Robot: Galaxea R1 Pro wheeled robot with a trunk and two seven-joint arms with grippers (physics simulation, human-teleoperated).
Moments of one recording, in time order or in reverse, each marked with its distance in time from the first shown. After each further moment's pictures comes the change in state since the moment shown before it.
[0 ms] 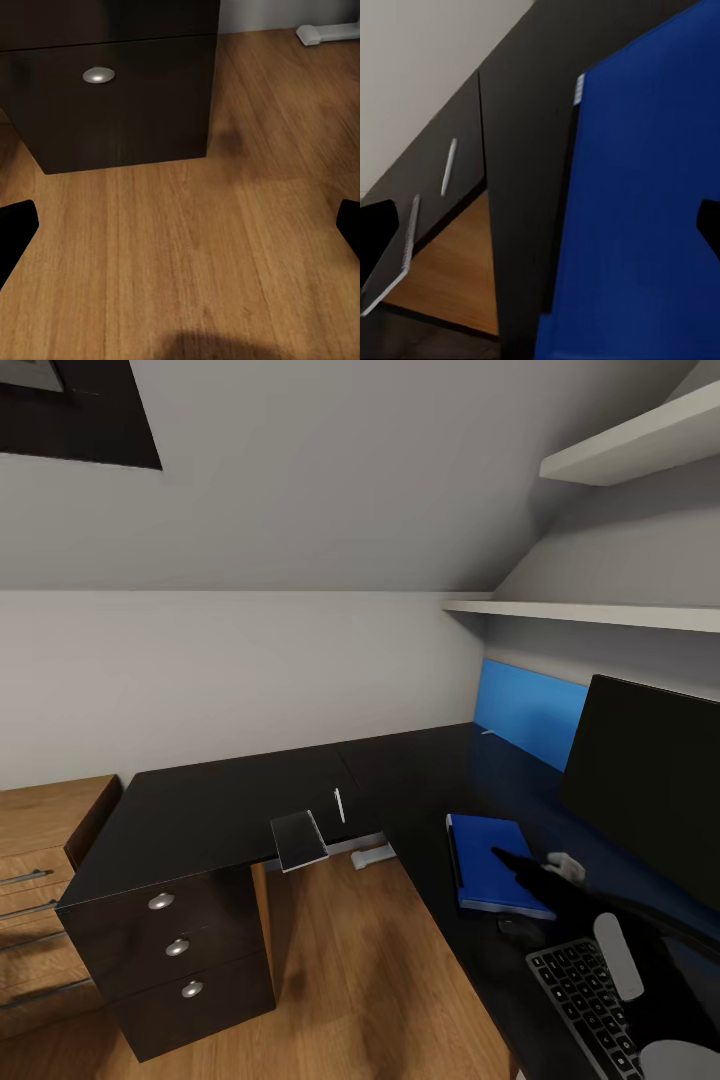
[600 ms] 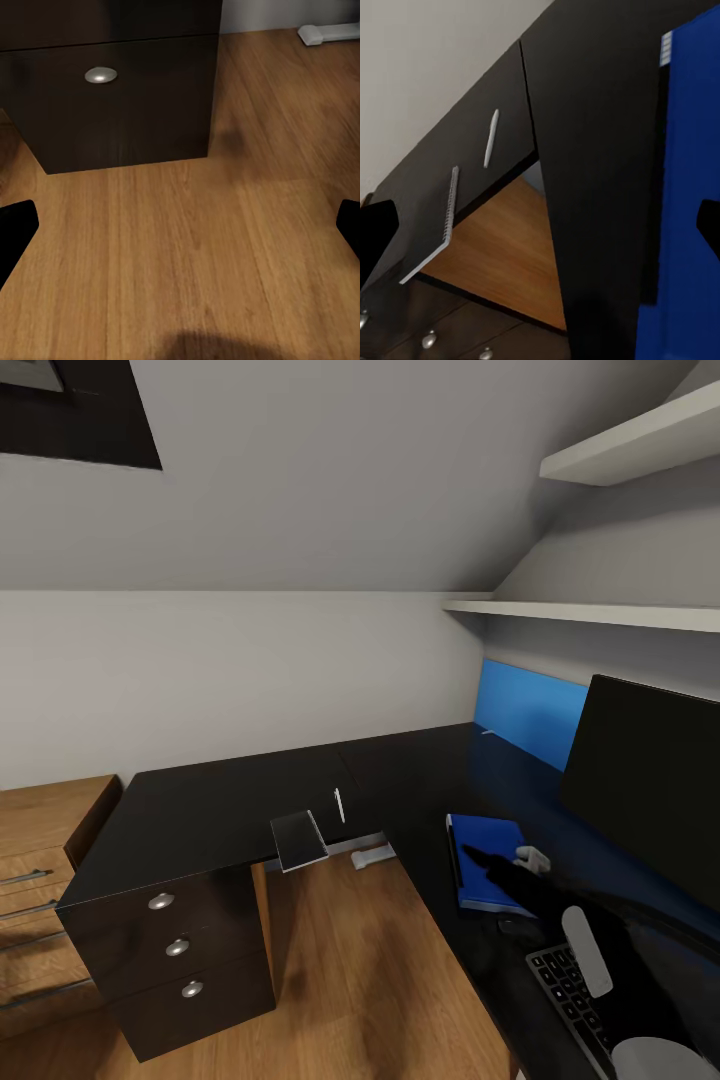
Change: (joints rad) left arm 0.000 0.001 0.001 0.000 0.002 0.000 0.001; right arm 0.000 0.056 0.095 -0.035 -0.005 0.001 -0.002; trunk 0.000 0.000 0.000
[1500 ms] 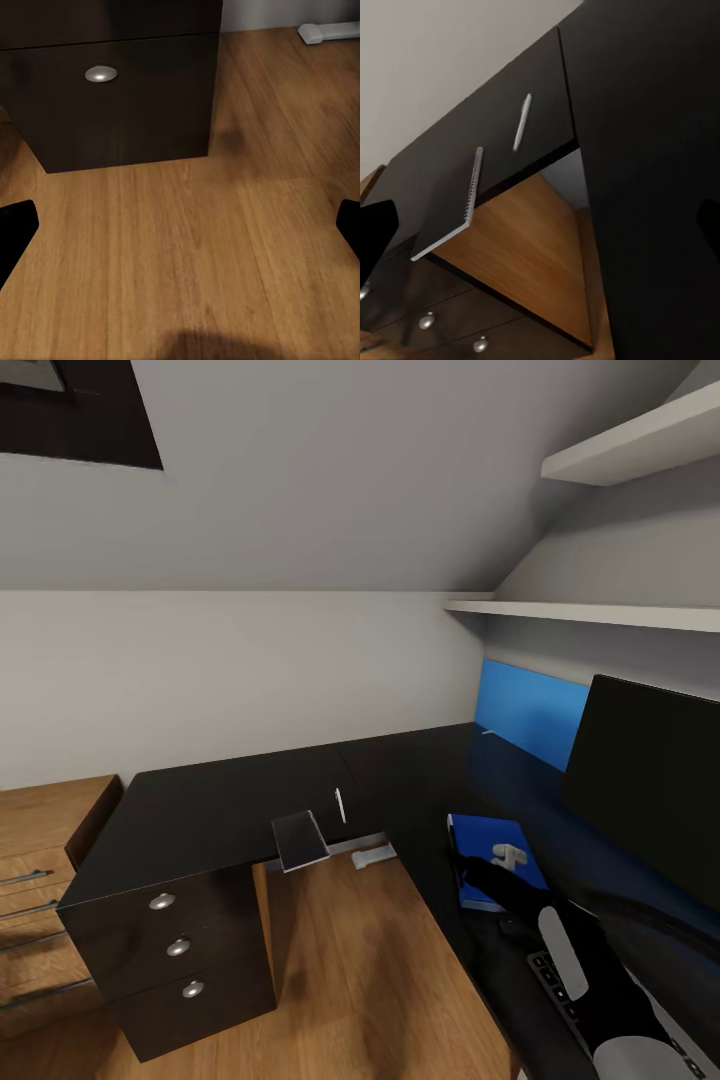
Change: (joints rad) left arm 0.000 -0.001 0.000 0.000 -0.001 0.003 0.000; right arm 0.000 0.028 0.090 0.008 0.056 -0.095 0.044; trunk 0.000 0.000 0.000
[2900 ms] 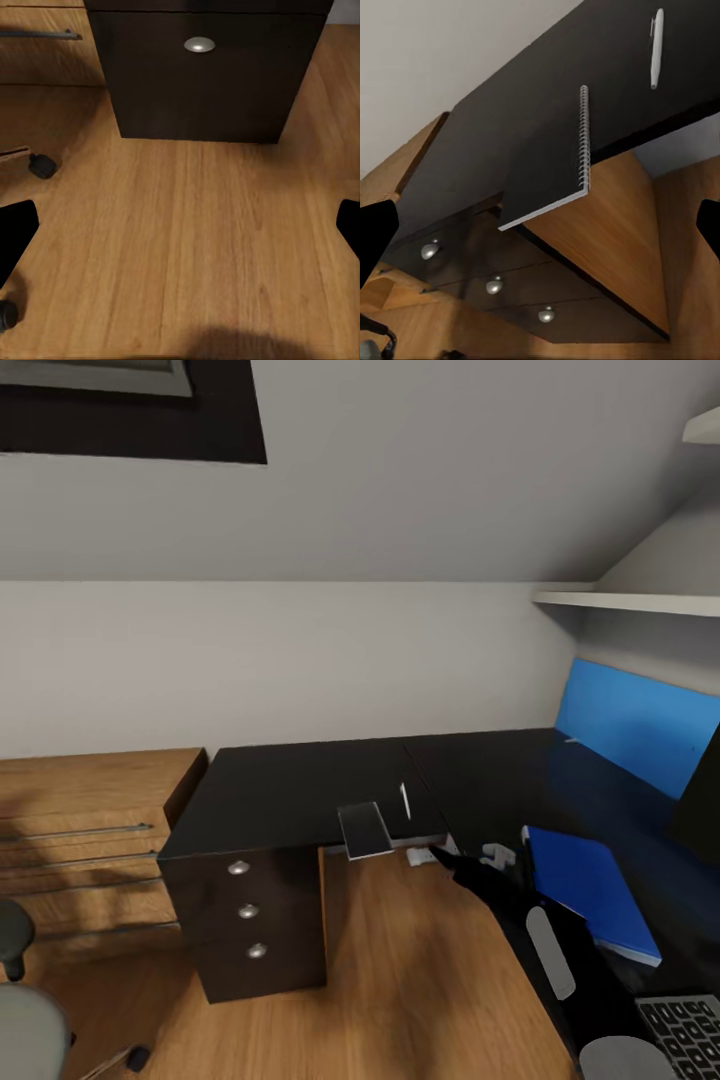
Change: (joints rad) left arm 0.000 0.000 0.000 0.000 0.000 0.000 0.000; right arm 0.000 0.041 -0.002 0.001 0.000 -0.005 0.004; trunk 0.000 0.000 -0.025
